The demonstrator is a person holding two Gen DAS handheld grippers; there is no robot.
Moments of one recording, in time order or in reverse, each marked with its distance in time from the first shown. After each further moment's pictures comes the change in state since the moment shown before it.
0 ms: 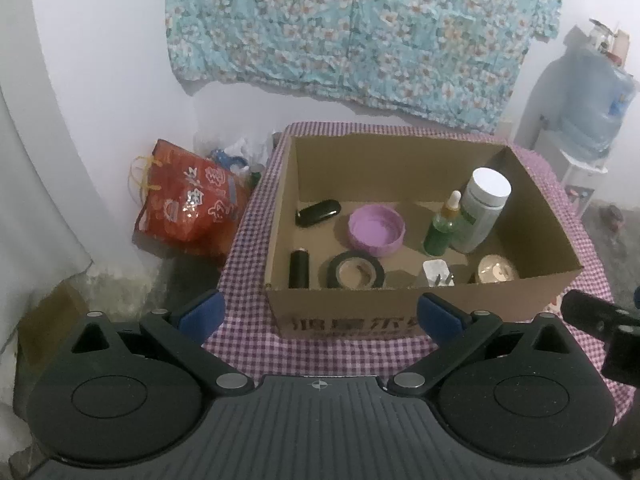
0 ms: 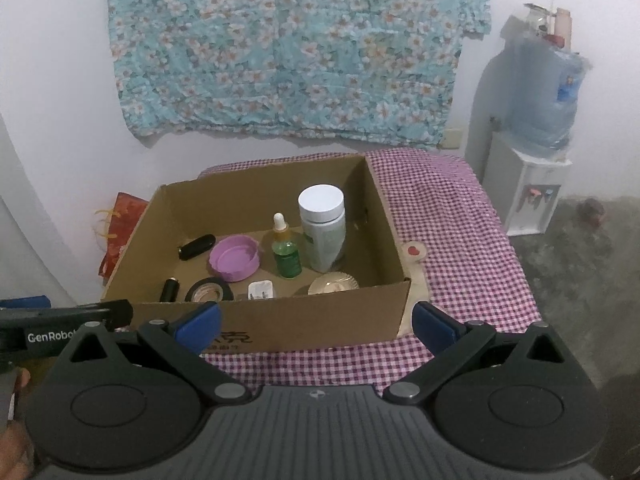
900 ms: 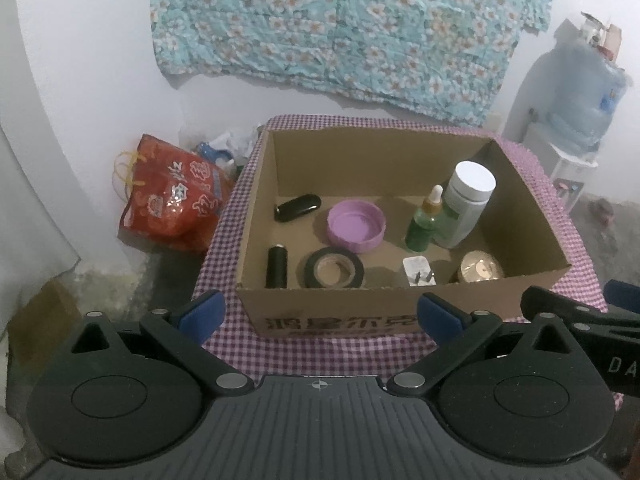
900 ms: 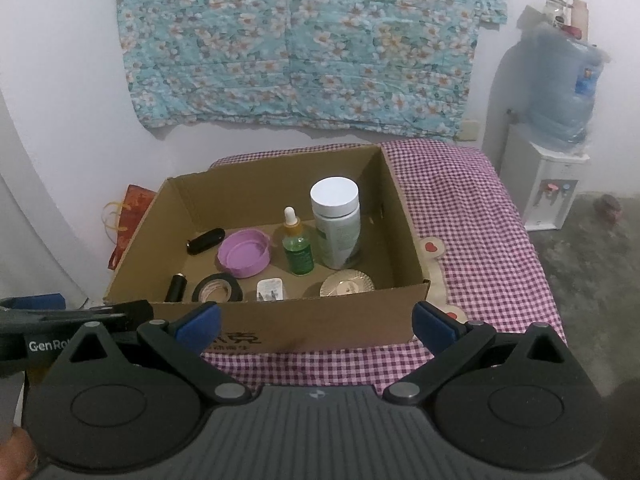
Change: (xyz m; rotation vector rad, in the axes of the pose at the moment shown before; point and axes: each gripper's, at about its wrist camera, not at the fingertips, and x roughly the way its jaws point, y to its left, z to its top) left arm 0.005 -0.021 0.001 0.000 0.027 -0.024; right arm 0.019 0.000 0.005 -0.004 0.031 0.040
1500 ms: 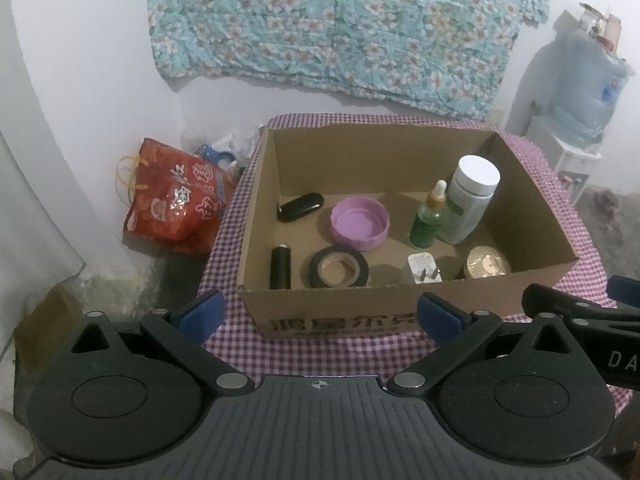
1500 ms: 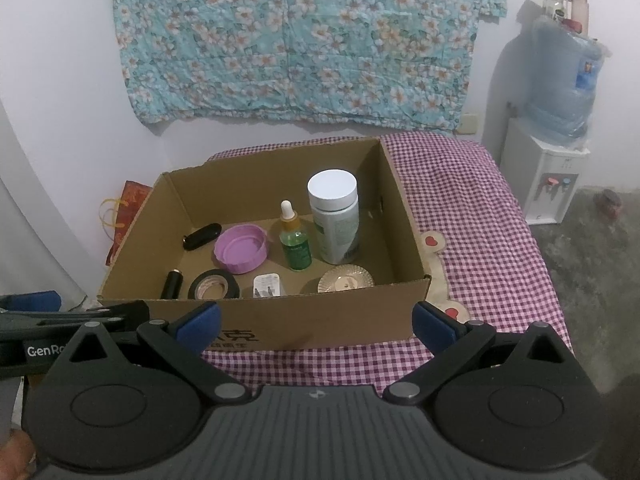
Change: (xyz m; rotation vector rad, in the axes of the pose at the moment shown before) left arm 0.004 0.000 -0.001 0.022 0.002 0.014; right arm 0.009 -0.005 0.001 0.003 0.018 0.005
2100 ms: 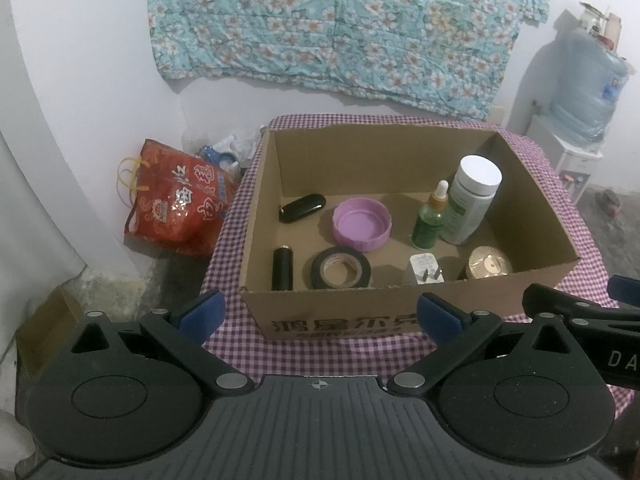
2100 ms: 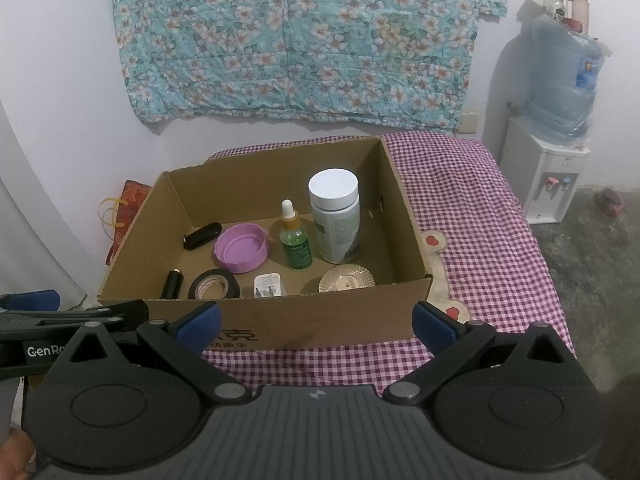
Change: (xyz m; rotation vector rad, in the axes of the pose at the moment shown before) left arm 0.000 0.000 0.000 0.000 0.001 0.000; right arm 0.001 -0.001 0.001 -0.001 0.001 0.001
